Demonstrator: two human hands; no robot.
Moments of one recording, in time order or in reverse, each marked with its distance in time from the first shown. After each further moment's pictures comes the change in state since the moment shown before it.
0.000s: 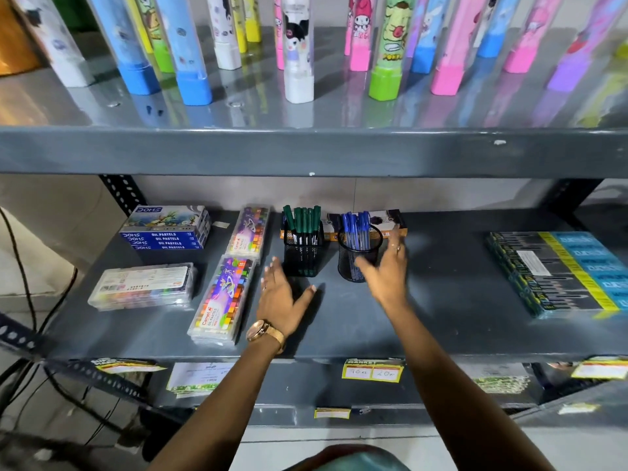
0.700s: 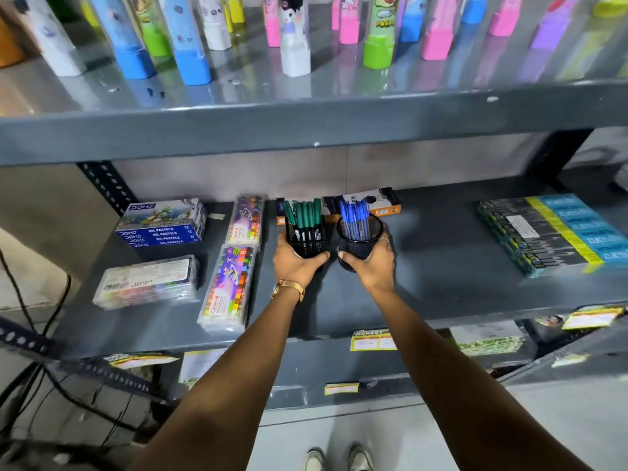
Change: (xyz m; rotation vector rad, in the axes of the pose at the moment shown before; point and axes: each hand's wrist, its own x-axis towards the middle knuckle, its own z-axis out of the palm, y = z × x) left_hand 0.041 0.017 0.019 -0.429 0.183 -0.141; right_hand -0.034 -0.008 0.015 0.108 0.098 0.031
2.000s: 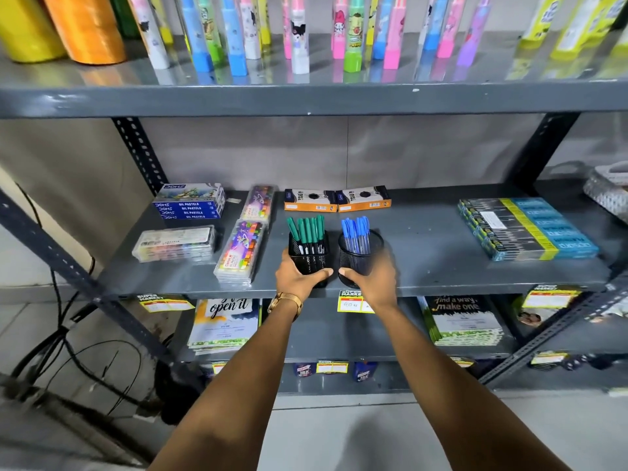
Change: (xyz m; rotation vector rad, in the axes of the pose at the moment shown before) left_hand -0.133 0.009 -0.044 -0.039 -0.071 -0.027; right_hand -0.104 0.006 -0.064 -0.035 -0.134 0.086
